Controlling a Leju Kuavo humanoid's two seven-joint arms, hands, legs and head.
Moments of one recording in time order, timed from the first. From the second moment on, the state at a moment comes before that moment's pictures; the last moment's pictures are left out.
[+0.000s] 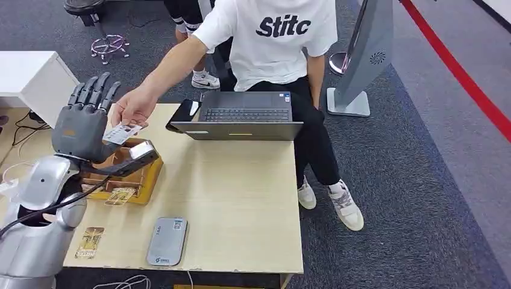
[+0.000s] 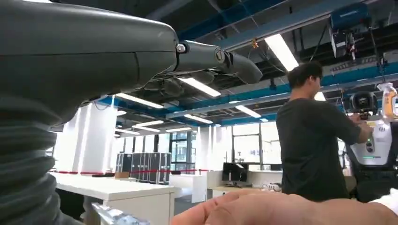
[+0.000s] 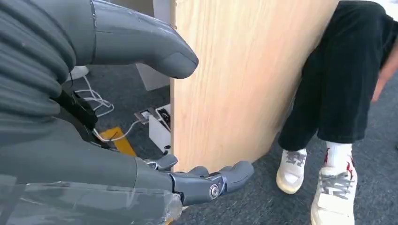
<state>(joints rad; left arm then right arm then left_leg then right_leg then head) -0.39 0.32 -0.20 -1.60 -1.38 -0.01 -0.02 0.29 0.34 -0.67 -1.10 -0.47 0.61 0.06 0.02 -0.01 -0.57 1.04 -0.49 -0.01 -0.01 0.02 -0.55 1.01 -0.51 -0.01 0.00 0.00</state>
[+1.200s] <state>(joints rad) -0.03 0.36 -0.27 -1.81 -1.26 0.13 -0.21 0.39 0.34 -0.57 -1.19 -0.63 0.50 0.02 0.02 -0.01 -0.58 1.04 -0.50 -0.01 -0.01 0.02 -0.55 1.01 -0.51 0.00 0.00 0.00</state>
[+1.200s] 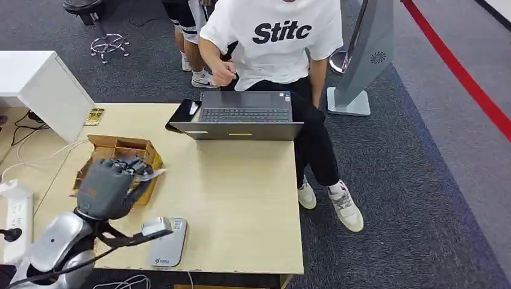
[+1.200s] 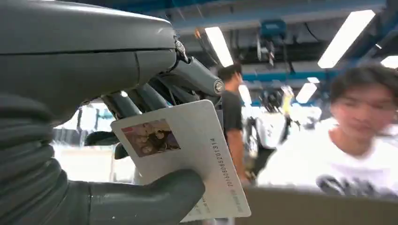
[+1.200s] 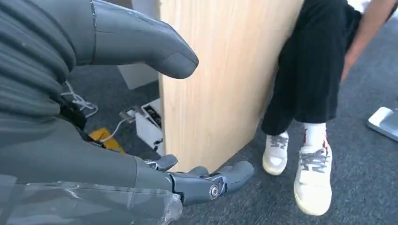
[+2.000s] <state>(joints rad) 0.20 0.49 -0.45 -1.72 -1.14 0.07 -0.12 0.38 0.34 -0.58 -1.20 -0.59 0.53 0.04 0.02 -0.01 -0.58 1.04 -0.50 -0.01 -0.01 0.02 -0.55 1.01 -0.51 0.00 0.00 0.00</state>
